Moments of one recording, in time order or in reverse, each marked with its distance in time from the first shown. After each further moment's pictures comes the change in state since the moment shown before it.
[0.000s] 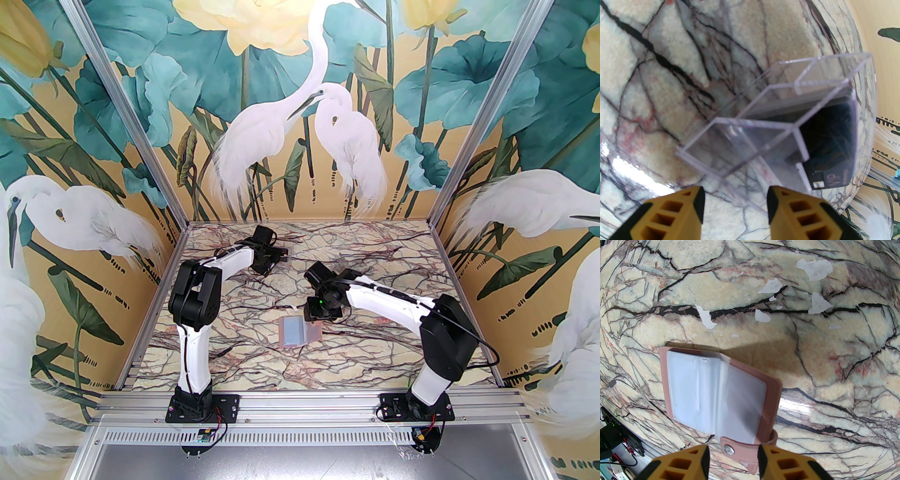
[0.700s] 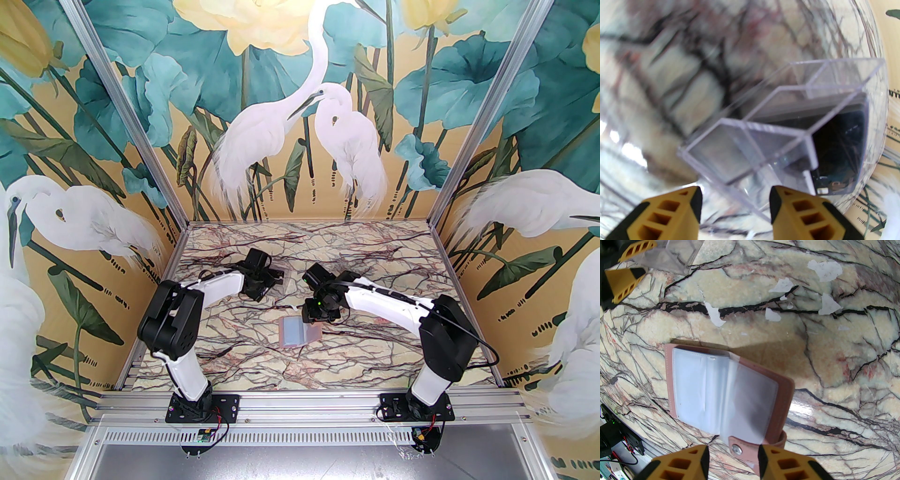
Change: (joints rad) left arm -0.065 -0.364 -0.506 0.087 0.000 -0.018; right arm 0.016 0.000 -0.018 0.027 -0.005 -0.003
